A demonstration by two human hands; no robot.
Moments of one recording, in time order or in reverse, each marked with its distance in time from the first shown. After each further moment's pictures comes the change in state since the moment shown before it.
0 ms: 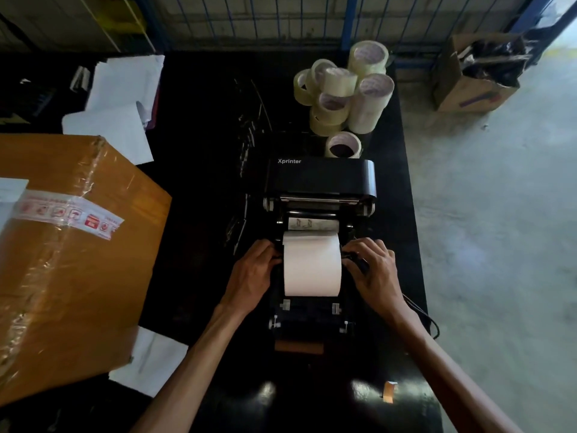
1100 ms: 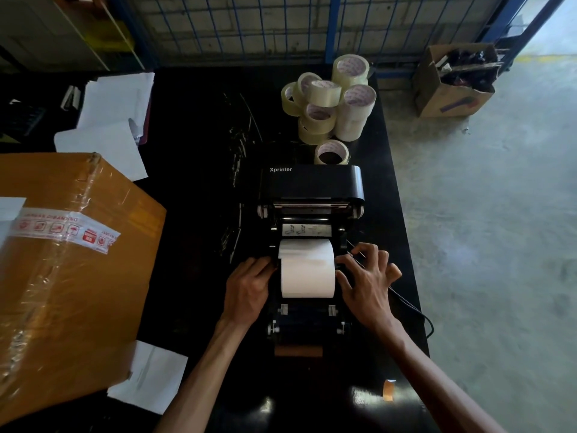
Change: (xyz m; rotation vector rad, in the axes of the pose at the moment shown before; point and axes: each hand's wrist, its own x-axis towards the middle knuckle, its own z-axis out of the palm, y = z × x) left_hand -0.018 -0.003 0.011 0.147 0.147 0.071; right_hand -0.021 -0.007 0.018 -0.283 0.035 0.141
